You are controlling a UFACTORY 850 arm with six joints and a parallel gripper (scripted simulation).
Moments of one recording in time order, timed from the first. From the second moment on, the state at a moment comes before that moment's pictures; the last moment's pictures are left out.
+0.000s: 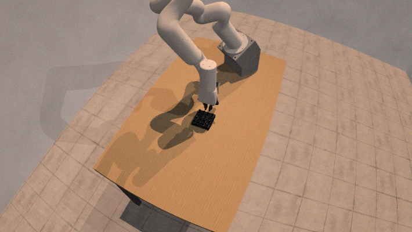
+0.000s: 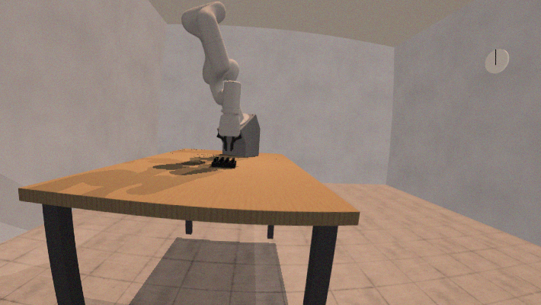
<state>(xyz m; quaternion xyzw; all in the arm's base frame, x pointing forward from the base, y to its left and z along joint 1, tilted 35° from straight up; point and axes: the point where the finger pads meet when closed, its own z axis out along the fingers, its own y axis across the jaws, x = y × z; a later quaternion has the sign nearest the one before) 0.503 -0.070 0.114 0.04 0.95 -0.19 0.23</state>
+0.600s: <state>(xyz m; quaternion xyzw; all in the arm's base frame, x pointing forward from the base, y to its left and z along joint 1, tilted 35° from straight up) 0.511 -0.078 0.097 0.04 0.95 -0.19 0.23</state>
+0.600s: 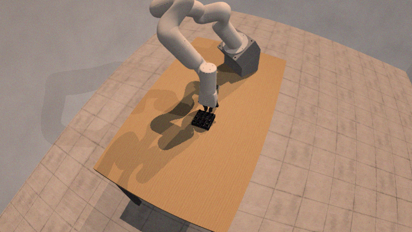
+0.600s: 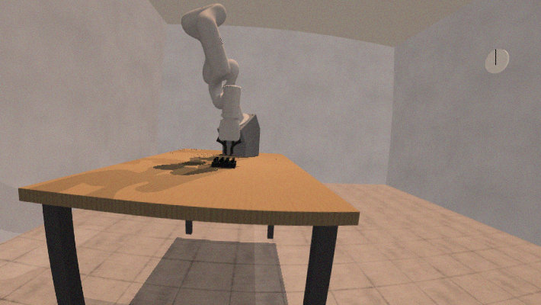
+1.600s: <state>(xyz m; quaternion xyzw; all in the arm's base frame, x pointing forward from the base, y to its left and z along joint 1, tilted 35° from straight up) 0.514 -0.081 0.091 0.04 0.95 -0.19 0.23</state>
